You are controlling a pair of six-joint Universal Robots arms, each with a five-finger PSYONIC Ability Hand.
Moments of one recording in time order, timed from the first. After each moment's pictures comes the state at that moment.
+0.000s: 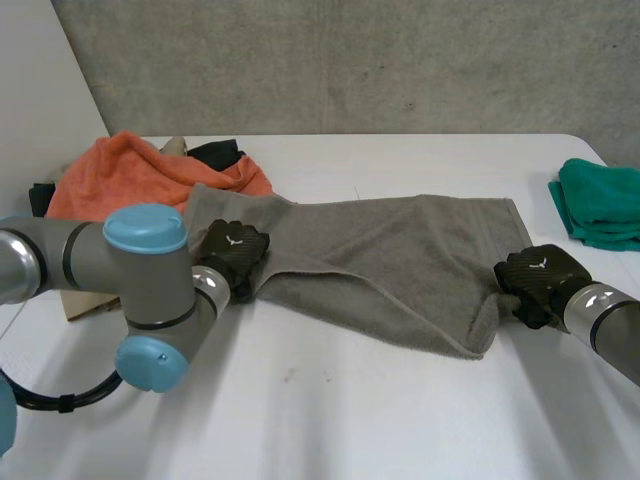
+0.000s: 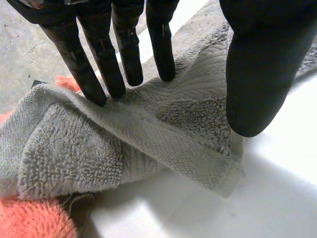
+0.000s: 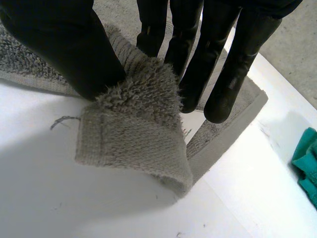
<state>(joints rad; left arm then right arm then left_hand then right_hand) 4.23 -2.31 -1.33 3.32 -1.59 3.55 1.64 -1.12 1.69 -0.06 1.25 2.47 0.53 0.54 0.53 0.54 0.37 0.99 1.18 1.19 1.19 1.00</state>
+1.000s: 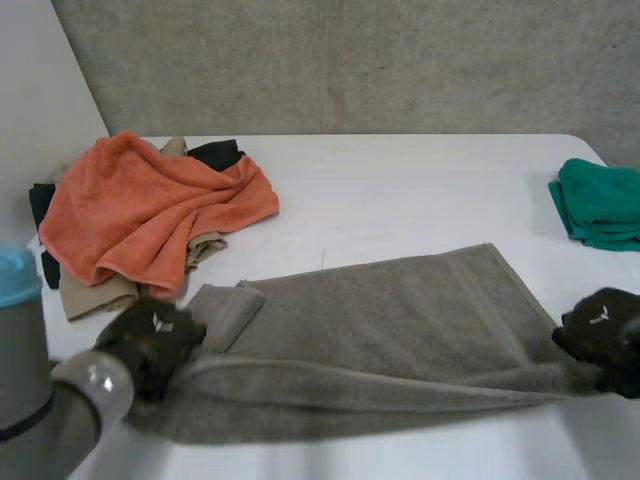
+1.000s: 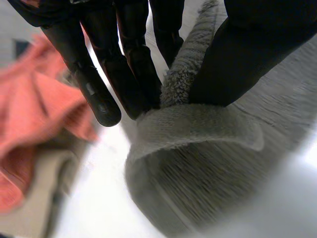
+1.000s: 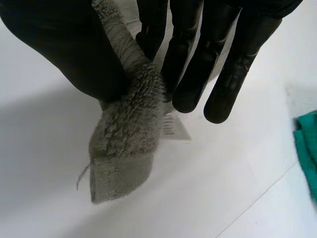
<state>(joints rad) 4.30 -1.68 -1.89 3.02 -1.58 3.80 1.48 -1.44 1.81 0.46 1.26 1.94 1.13 1.20 1.19 1.20 0.99 0.99 1.18 1.20 1.19 1.00</state>
